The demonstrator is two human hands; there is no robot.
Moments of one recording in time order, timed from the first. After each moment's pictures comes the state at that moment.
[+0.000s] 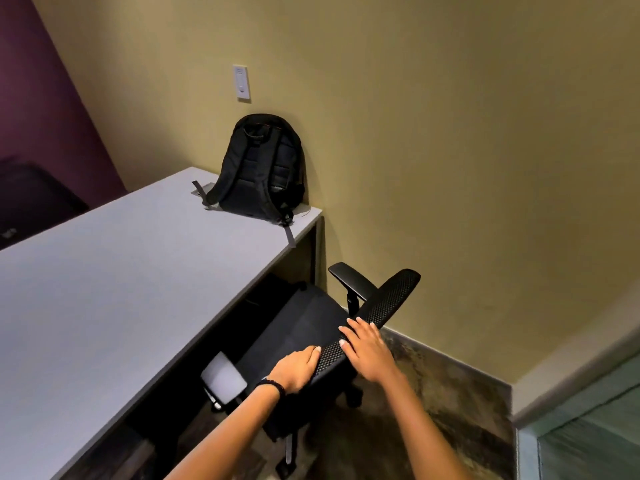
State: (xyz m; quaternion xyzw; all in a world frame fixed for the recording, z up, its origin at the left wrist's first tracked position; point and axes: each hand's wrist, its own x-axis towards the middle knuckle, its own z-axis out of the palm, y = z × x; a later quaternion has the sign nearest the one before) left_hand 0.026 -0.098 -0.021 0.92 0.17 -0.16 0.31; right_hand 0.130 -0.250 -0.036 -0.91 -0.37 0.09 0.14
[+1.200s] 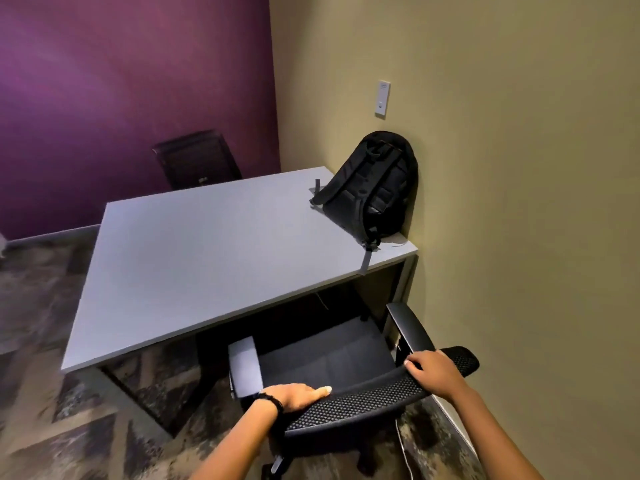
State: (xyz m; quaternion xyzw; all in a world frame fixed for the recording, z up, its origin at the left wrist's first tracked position) left_hand 0.107 -0.137 -0.007 0.79 0.40 -0.29 0.37; right_hand 0.385 -0.255 -0.021 -0.81 -0.56 0.15 0.03
